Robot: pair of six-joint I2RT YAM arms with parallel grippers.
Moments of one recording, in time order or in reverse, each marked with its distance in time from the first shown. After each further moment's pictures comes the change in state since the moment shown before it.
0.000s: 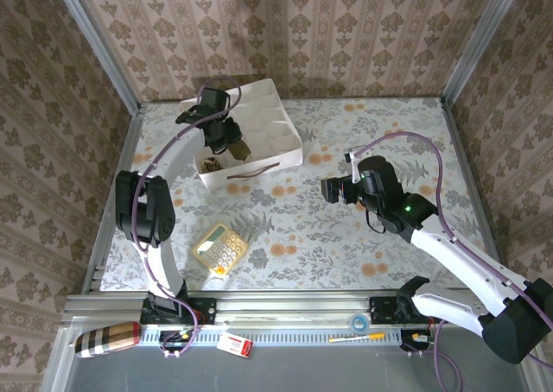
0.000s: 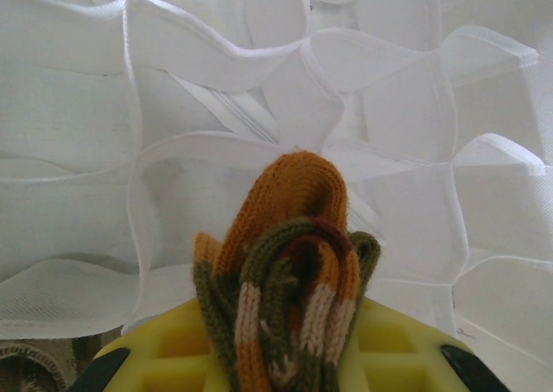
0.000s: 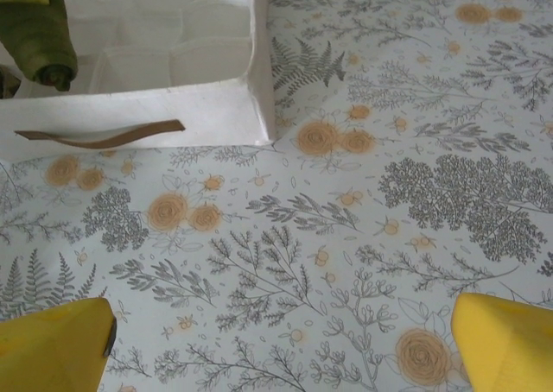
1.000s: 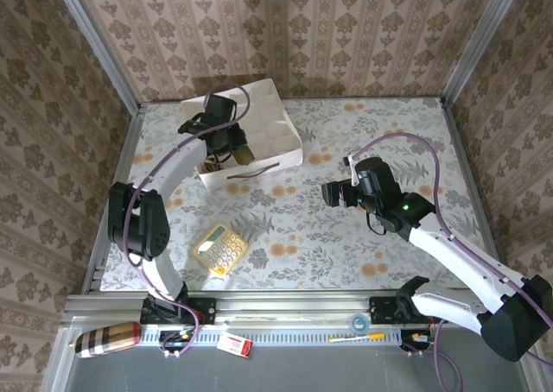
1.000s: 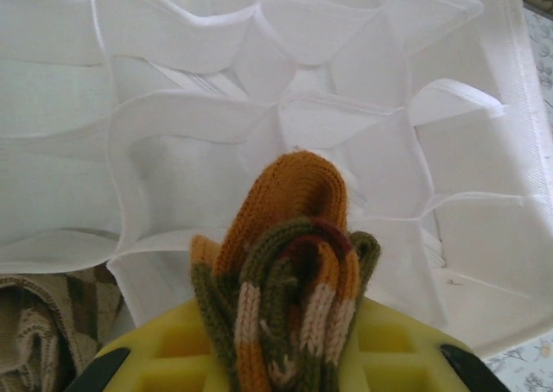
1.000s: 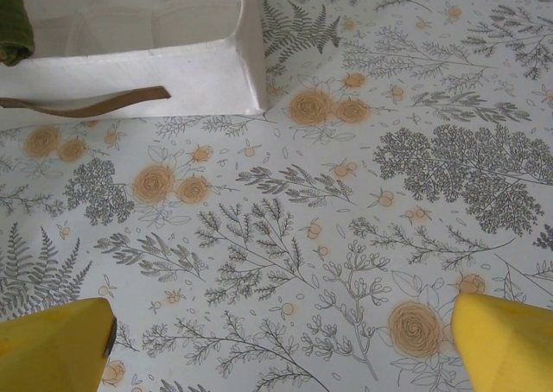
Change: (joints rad) left arm -0.064 -0.117 -0.121 0.047 -0.061 0.050; right arm 0.000 0.017 0.000 -0.051 0.000 0.001
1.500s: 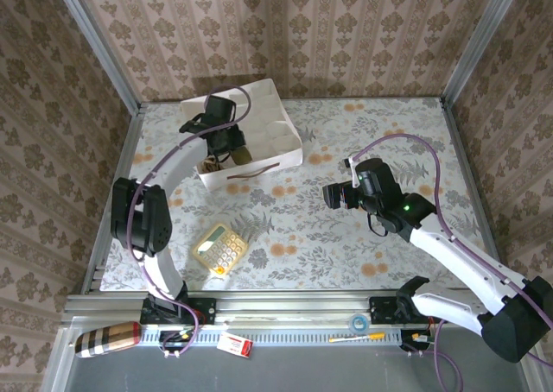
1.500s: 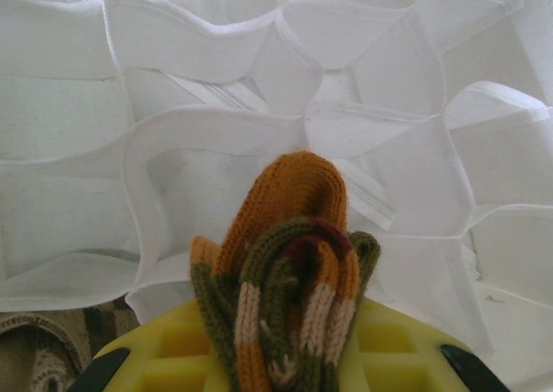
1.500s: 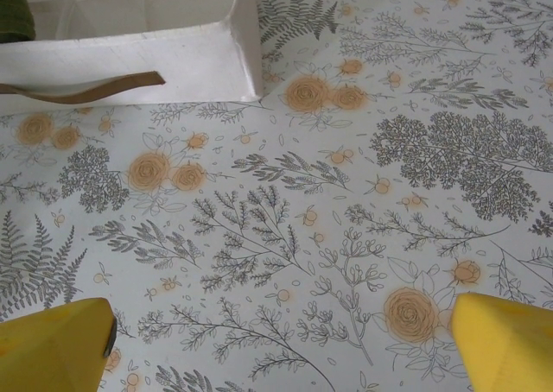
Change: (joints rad) left arm 0.015 0.038 -0.003 0.024 -0.016 0.054; right arm 0.000 -0.007 0.000 -0.031 0.000 0.001
